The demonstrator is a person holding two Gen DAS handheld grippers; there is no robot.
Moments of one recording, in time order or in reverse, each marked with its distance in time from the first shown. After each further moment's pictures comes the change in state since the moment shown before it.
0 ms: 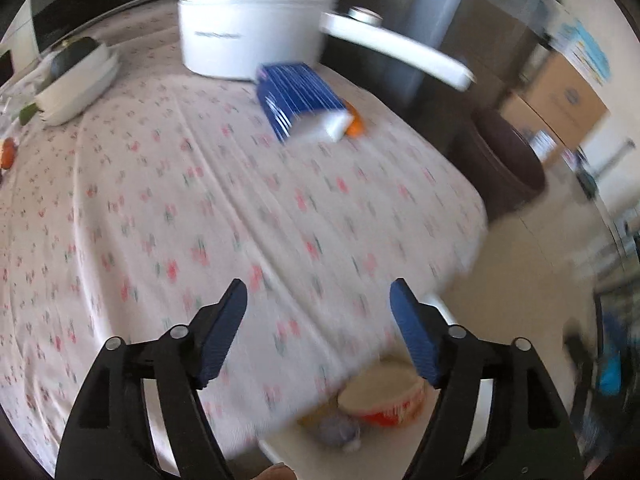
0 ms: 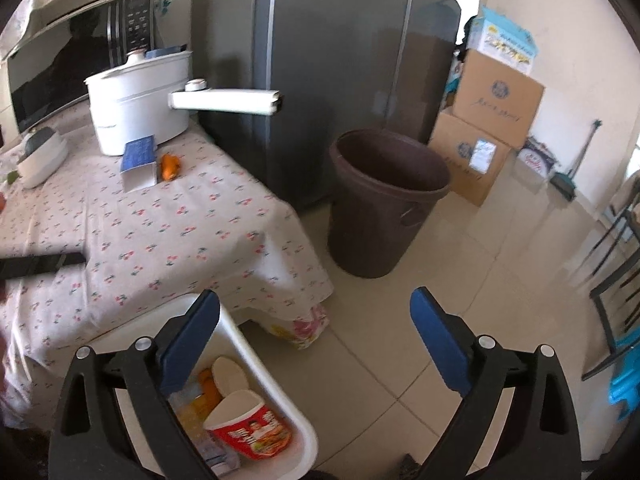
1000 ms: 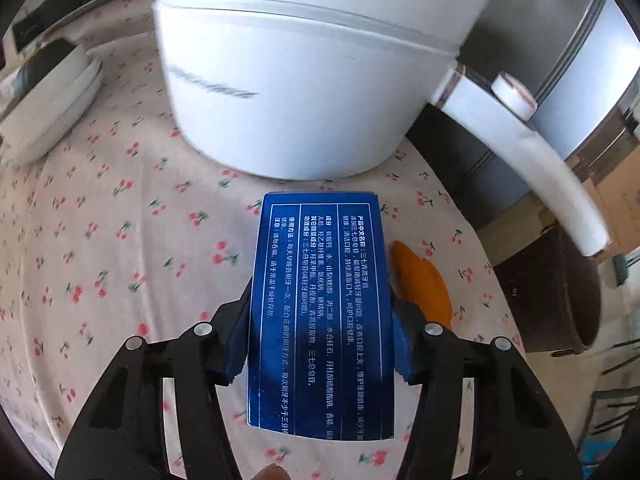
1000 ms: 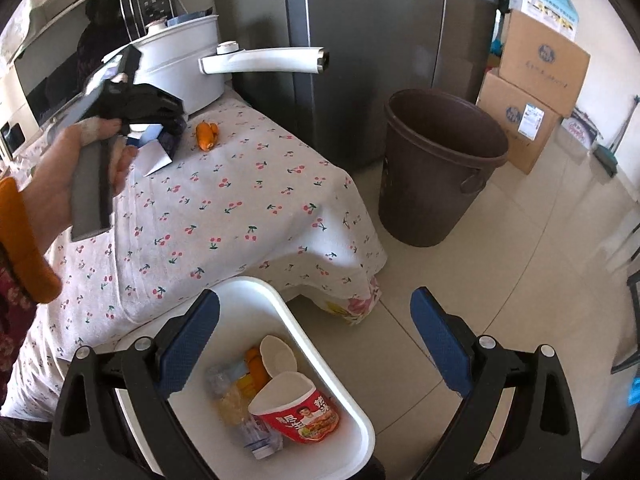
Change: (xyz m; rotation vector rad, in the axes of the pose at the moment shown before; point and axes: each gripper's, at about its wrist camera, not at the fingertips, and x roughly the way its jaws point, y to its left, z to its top) left arm 0.102 0.035 0.138 -0.205 -0.013 0.087; right arm 0.032 0.026 0.007 0.010 0.129 0.119
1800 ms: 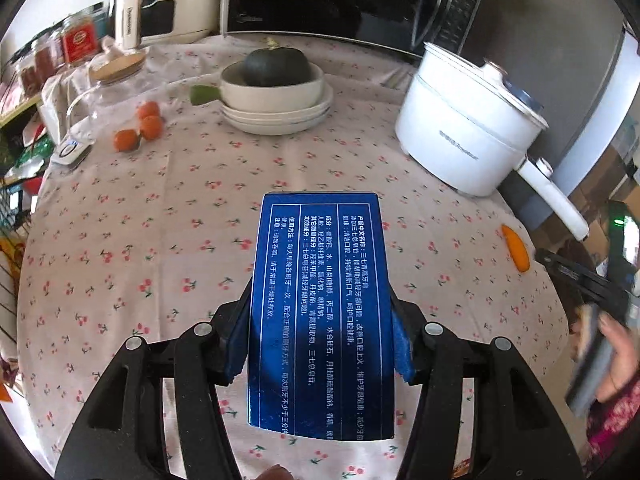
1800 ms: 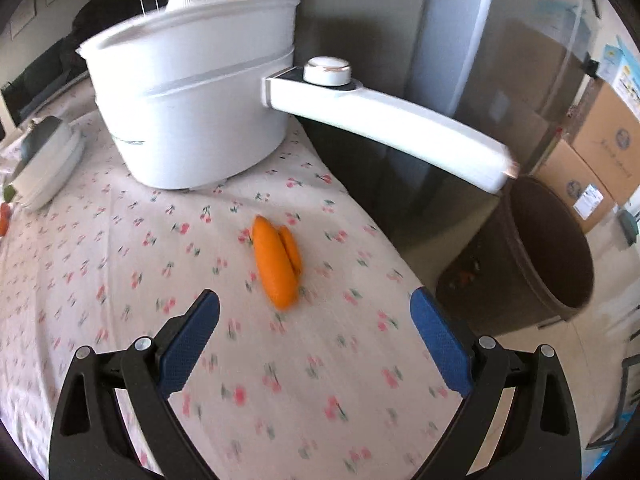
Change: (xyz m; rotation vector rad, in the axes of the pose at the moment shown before) left arm -0.168 0.195 -0.095 -0.110 -0.175 0.094; right arm 0.140 0.132 0.171 -0.151 0.049 0.021
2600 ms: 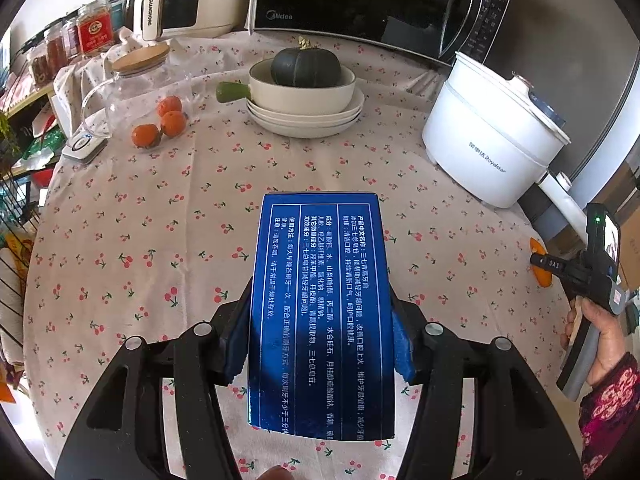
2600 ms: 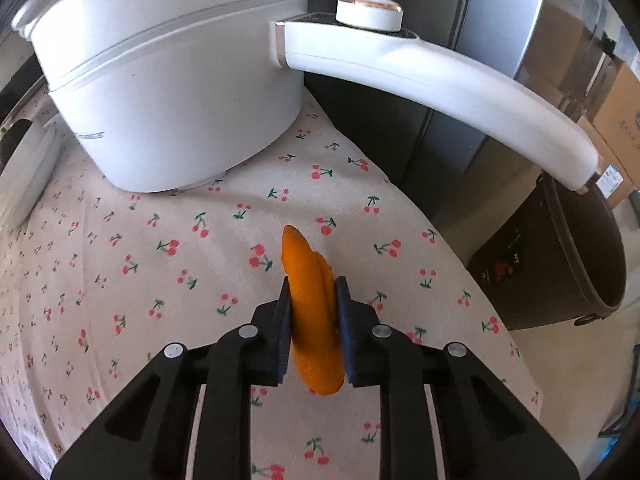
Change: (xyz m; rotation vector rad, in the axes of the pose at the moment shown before) left arm 0.003 0.029 0.005 -0.028 -0.008 0.031; right arm 0.036 0.017 0.014 0.044 0.072 0.023
